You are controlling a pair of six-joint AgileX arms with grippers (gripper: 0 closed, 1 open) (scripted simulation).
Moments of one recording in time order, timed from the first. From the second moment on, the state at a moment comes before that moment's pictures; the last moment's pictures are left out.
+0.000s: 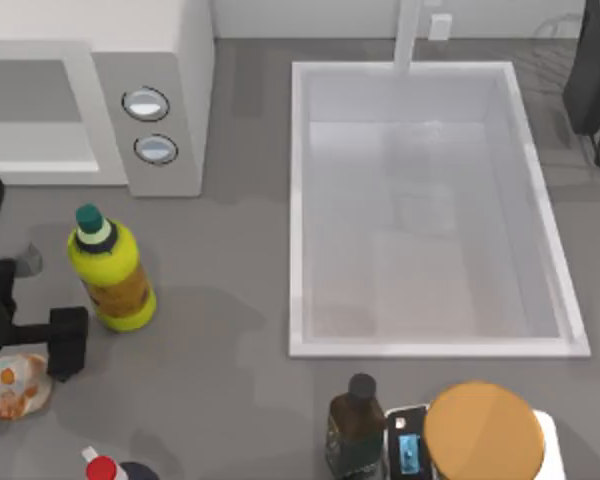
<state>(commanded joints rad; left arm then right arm) -0.03 1.74 0.76 -0.59 0.00 -0.10 0.00 0.00 0.00 0.00 0.00 0.00</state>
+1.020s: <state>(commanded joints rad) -0.04 1.50 1.05 -1.09 0.00 -0.11 0.00 0.00 0.00 0.00 0.00 0.00</state>
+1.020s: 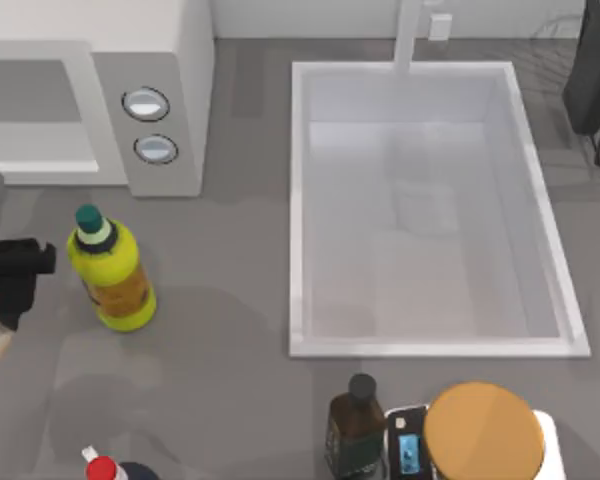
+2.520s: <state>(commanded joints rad) 0.09 1.86 0.90 0.51 0.04 -0.08 0.00 0.00 0.00 0.00 0.00 0.00</state>
